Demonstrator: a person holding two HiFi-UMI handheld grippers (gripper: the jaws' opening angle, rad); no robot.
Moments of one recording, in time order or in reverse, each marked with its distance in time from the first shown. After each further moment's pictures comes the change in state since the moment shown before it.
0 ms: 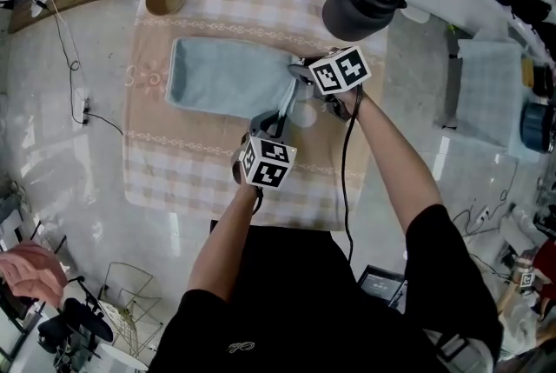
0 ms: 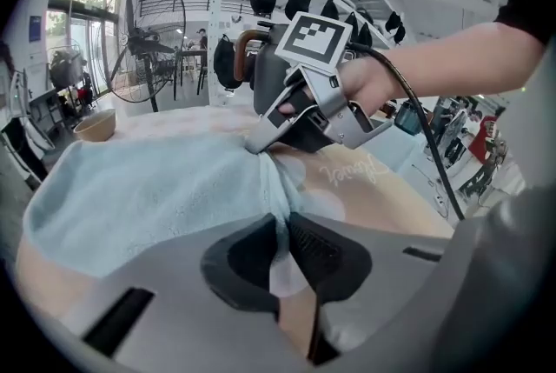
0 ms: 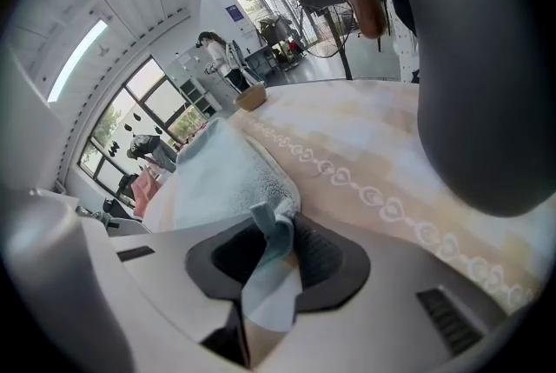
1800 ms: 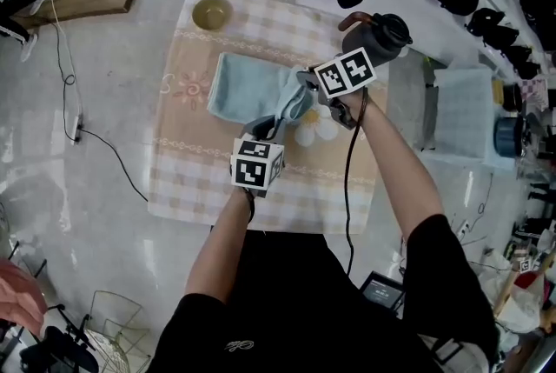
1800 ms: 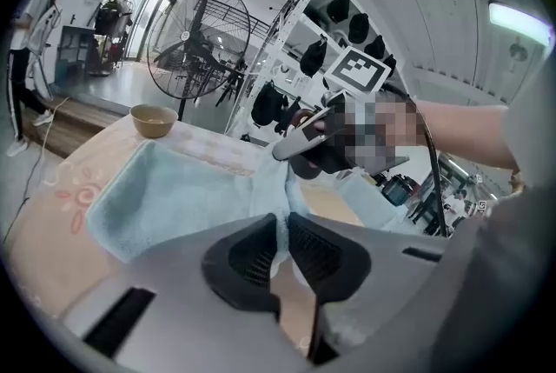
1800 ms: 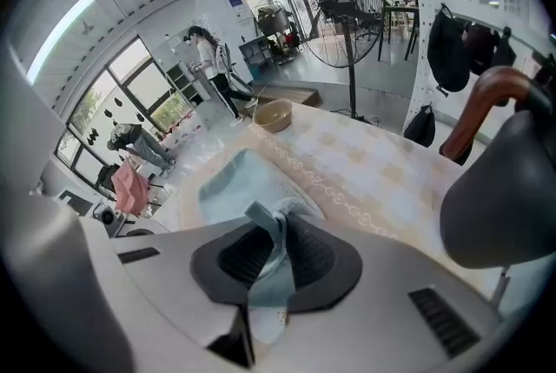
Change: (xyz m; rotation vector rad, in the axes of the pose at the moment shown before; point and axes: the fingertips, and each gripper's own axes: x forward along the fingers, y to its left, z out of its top) left arm -0.119 0.101 0.026 -0.305 -0.247 -0.133; right arm -0.009 0.110 0.095 -0.030 0.065 -0.143
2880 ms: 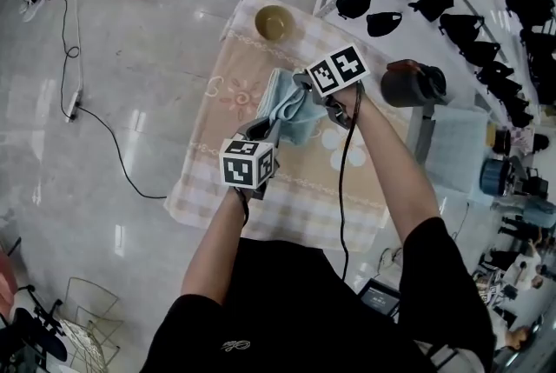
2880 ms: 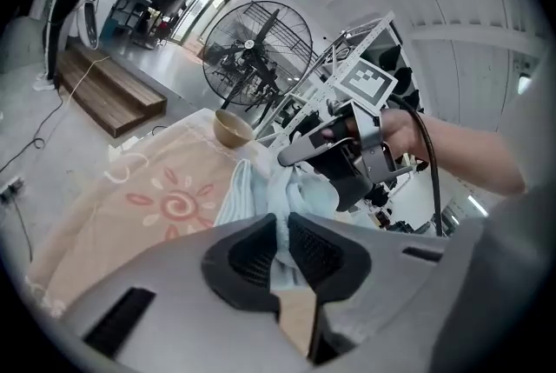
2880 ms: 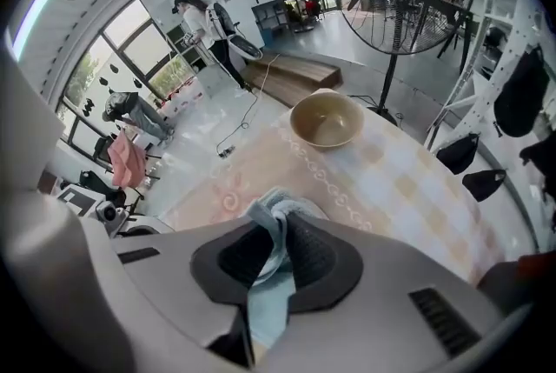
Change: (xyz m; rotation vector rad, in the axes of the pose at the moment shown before) left arm -0.066 0.155 0.019 -0.280 -0.105 -0.004; right arm 0.116 0.092 0.102 -0.114 0.214 -0.025
